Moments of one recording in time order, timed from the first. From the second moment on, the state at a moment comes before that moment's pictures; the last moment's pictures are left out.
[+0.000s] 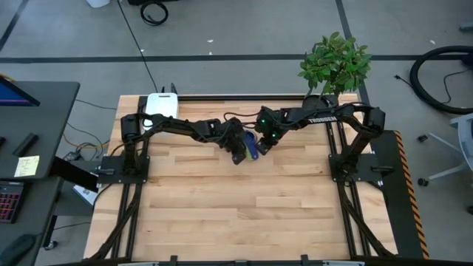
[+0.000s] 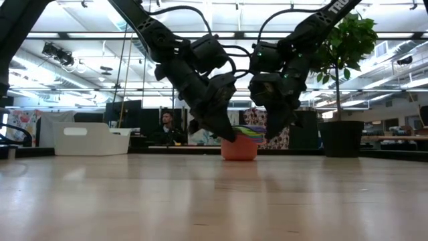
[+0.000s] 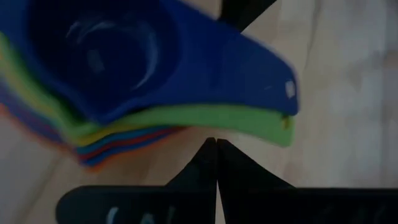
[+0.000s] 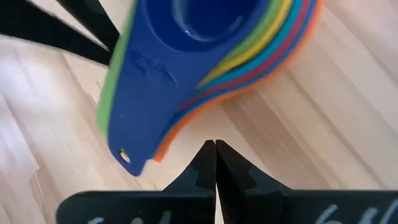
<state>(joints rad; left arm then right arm) 0.23 1.95 1.18 -0.09 0.24 -0.33 -0.37 1.68 1.01 -0.48 -0.34 0.42</state>
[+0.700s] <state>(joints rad) 0.23 1.95 1.18 -0.09 0.25 -0.36 -0.37 1.68 1.01 -0.42 -0.34 0.42</state>
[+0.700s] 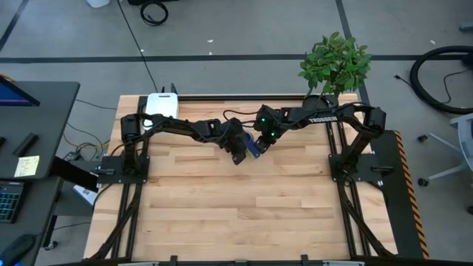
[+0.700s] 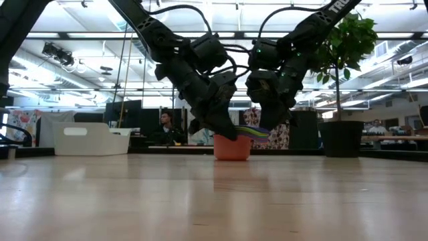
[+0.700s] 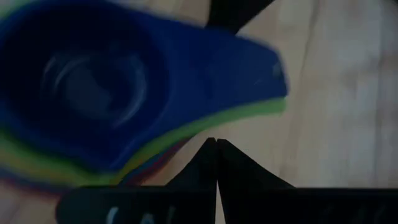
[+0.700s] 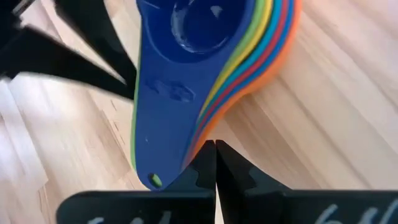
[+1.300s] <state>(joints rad) 0.23 1.95 1.19 -0.33 0.29 -0.38 -0.45 1.67 1.01 -0.43 -0.55 0.34</state>
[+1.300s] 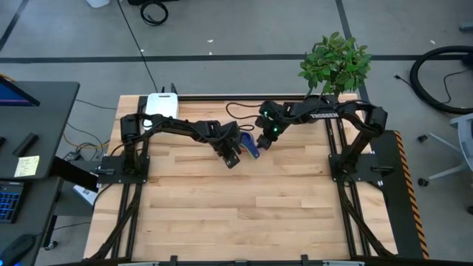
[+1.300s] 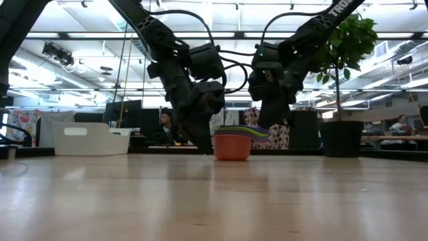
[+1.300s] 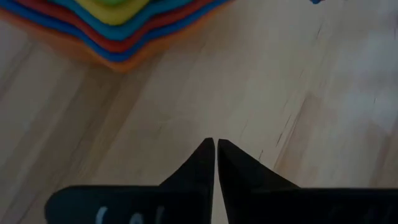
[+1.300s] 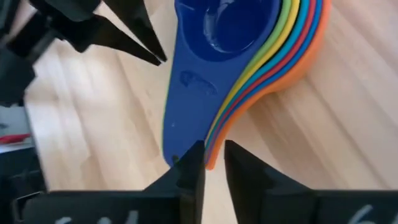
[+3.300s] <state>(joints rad) 0.20 1.95 1.19 -0.33 0.36 -0.38 -0.54 1.67 0.72 0.20 -0.95 0.55</state>
